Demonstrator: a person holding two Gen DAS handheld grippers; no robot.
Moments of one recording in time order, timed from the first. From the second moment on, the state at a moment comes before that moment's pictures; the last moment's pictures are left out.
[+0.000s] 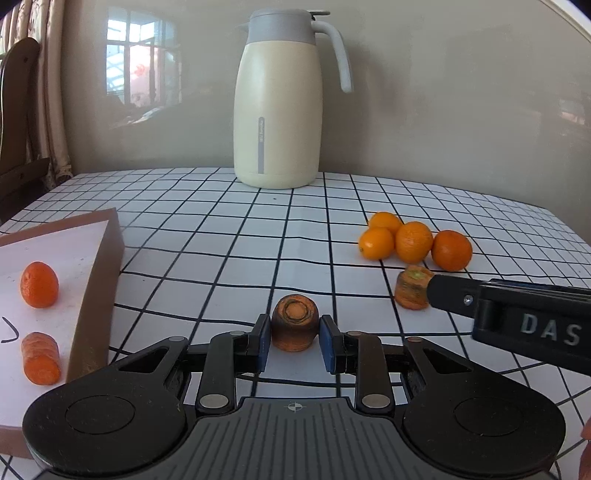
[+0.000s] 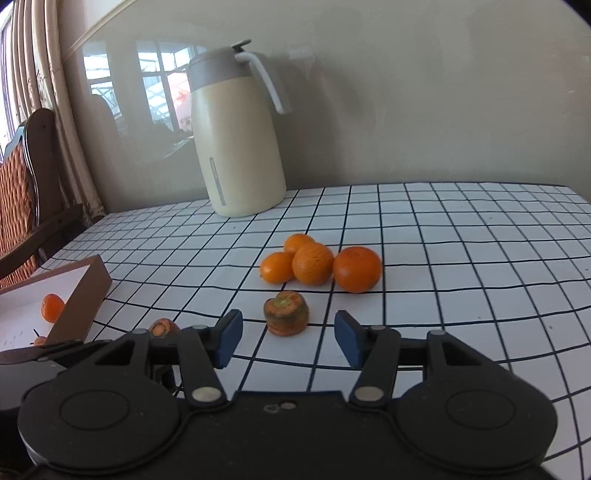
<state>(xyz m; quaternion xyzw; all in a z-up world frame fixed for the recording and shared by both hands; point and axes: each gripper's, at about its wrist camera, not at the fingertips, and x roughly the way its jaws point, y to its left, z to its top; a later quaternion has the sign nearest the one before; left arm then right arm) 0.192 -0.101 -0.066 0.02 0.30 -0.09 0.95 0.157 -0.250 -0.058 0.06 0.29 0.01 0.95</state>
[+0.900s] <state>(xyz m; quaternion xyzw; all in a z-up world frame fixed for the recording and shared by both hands) 0.212 -0.094 -0.071 0.01 0.30 -0.08 0.95 0.193 -0.234 -0.078 0.03 0.32 -0.02 0.95</state>
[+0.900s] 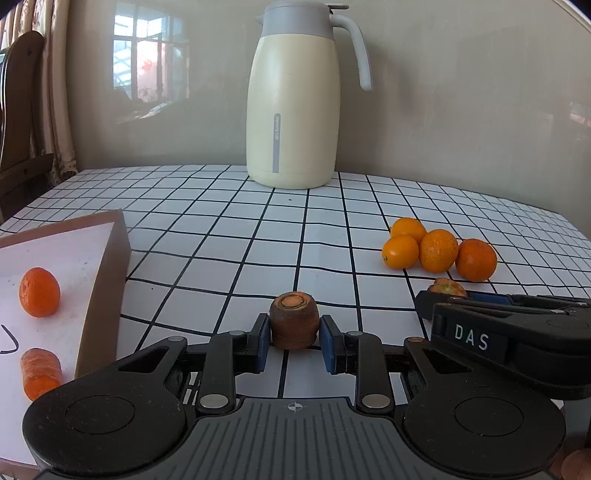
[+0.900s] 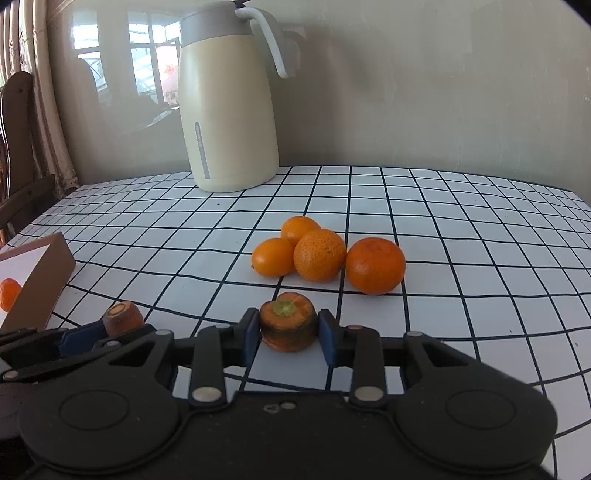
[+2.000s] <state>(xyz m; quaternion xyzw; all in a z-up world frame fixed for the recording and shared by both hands) 0.106 -0.058 -0.042 0.04 0.26 -0.13 0.96 0.083 -0.208 -0.052 0.02 0.32 0.09 0.94</state>
